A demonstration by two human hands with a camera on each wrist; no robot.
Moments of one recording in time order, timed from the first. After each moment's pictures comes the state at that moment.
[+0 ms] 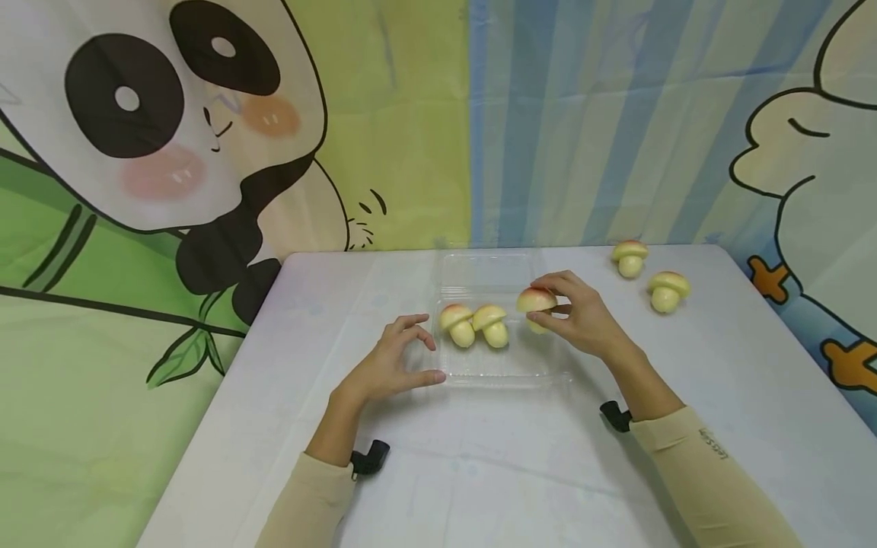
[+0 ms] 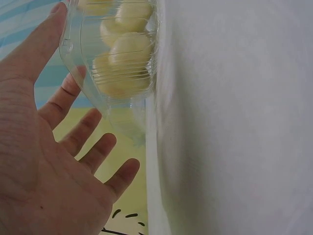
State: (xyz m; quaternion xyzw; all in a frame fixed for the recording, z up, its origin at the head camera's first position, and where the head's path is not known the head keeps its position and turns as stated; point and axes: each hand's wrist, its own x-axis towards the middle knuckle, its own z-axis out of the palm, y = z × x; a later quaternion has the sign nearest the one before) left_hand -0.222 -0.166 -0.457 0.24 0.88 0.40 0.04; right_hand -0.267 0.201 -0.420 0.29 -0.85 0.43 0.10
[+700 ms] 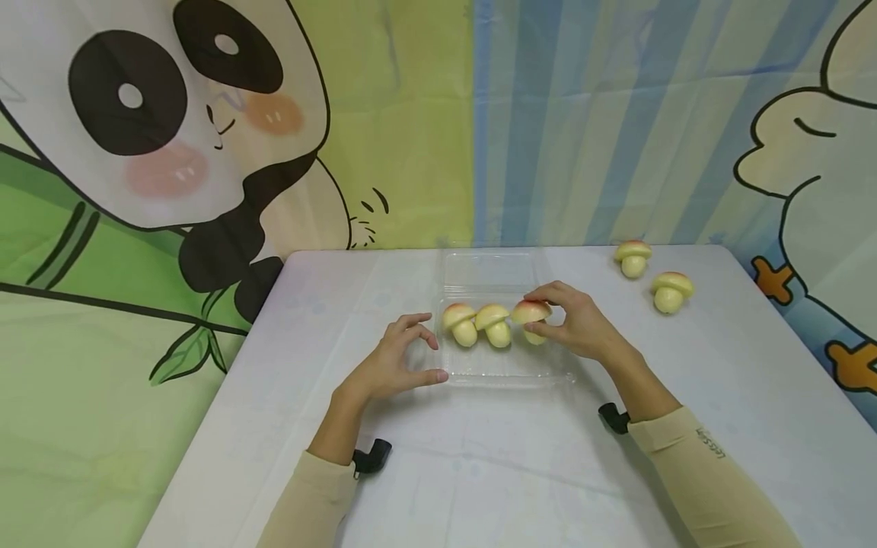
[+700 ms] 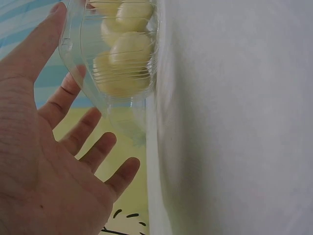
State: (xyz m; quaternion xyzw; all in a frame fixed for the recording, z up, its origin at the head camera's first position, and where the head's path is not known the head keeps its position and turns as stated) left_hand -0.222 -0.165 -0.456 0.23 0.88 0.41 0.05; right_hand -0.273 0.201 -0.432 0.32 -0.87 0.36 0.08
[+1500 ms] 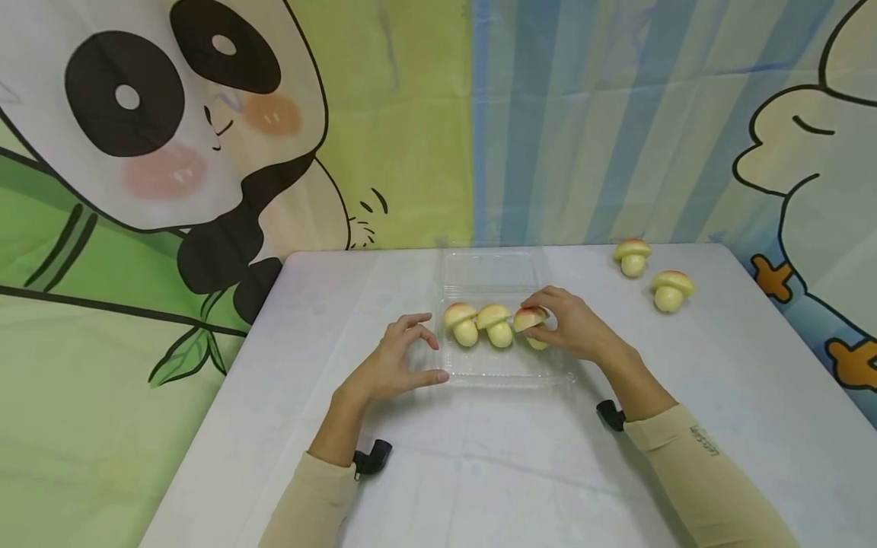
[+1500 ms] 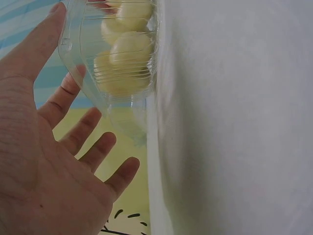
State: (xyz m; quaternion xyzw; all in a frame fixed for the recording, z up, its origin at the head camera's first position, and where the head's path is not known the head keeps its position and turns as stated) left_hand -0.221 -0.165 -0.454 0.23 0.89 0.40 0.05; right_hand -0.277 0.196 -0.434 0.34 -0.89 0.30 0.06
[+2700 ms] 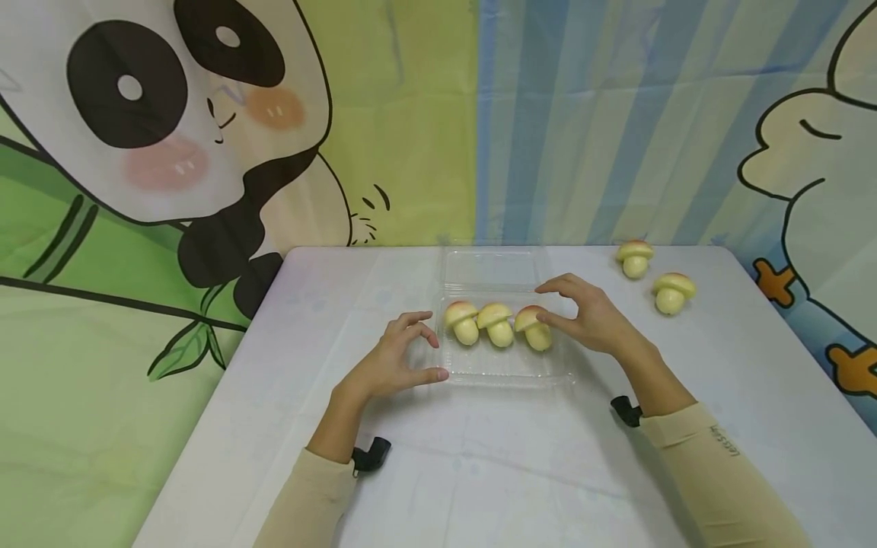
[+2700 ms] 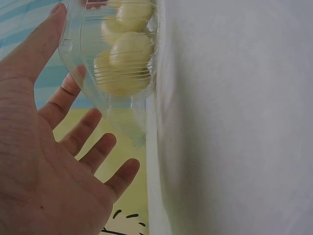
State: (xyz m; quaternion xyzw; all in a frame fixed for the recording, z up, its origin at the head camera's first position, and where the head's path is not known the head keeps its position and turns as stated) left_hand -0.222 -0.165 -0.455 0.24 0.88 0.41 0.04; right_hand -0.277 0.215 -0.423 0.33 -0.88 0.34 0.11
